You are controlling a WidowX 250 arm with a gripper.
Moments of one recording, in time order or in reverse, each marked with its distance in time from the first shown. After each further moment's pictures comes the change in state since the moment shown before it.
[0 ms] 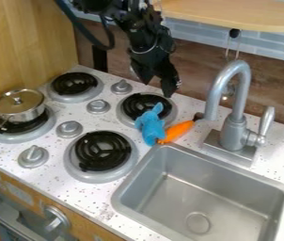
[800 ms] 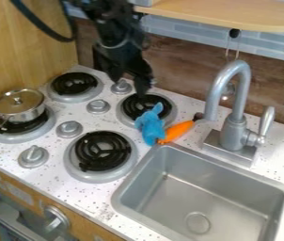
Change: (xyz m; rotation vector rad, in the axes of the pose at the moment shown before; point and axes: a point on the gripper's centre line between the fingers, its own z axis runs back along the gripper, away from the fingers) arm -0.069 0.077 0.061 0.194 0.072 0.229
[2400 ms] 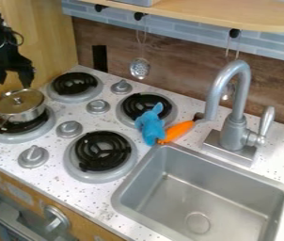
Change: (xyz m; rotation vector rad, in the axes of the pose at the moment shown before) arm -0.077 0.216 -0.059 0.168 0.124 0.435
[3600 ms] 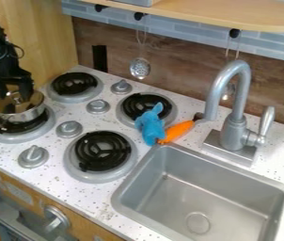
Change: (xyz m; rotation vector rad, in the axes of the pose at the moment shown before) arm -0.006 0.010 -0.036 -0.060 0.159 0.023
